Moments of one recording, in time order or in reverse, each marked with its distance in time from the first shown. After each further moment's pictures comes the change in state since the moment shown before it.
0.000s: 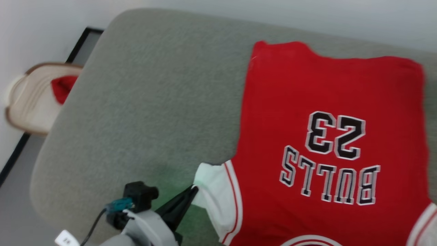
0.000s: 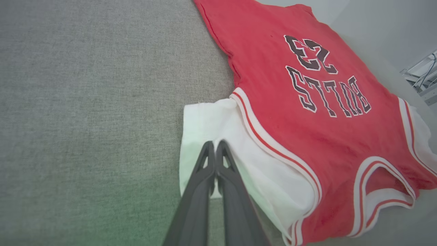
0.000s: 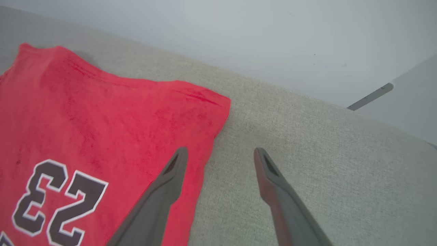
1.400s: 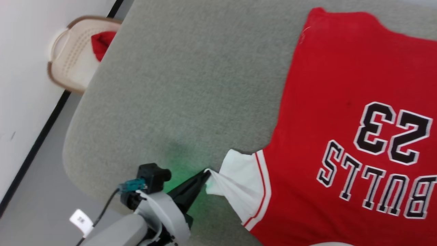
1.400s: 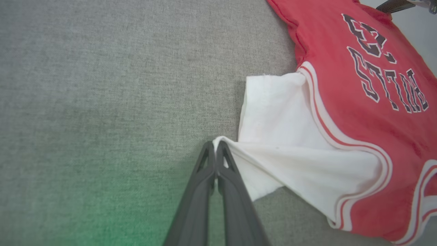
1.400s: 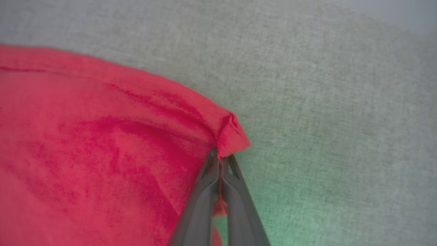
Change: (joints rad) left arm -0.147 -0.112 -0.058 0.174 -0.005 -0.086 -0.032; right arm -0.349 0.072 -0.115 0.573 -0.292 -0.001 0.107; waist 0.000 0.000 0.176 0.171
